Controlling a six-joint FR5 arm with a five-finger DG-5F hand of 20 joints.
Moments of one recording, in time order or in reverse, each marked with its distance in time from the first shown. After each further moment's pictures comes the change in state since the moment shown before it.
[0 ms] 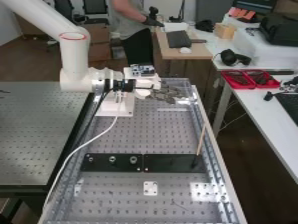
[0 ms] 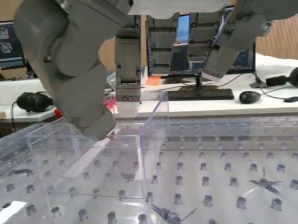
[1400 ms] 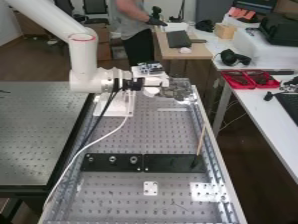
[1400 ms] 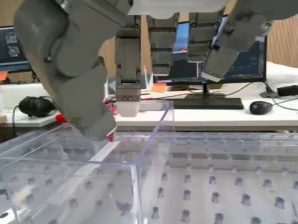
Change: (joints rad) arm -0.011 -0.056 0.082 0.008 -0.039 -0.024
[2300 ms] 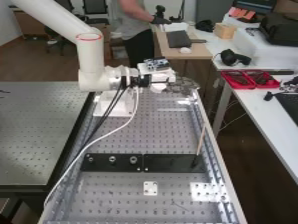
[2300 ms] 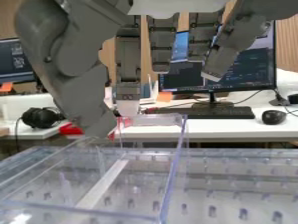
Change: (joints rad) arm 0.016 -0.040 0.061 0.020 -0.001 0.019
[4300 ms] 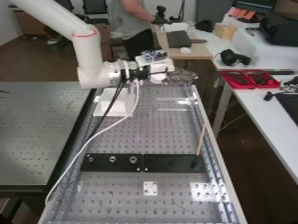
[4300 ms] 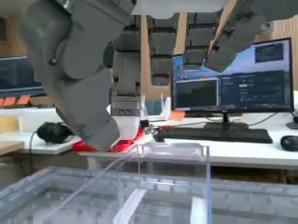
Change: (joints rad) arm 0.020 0.029 -0.025 0.076 -0.023 -0.027
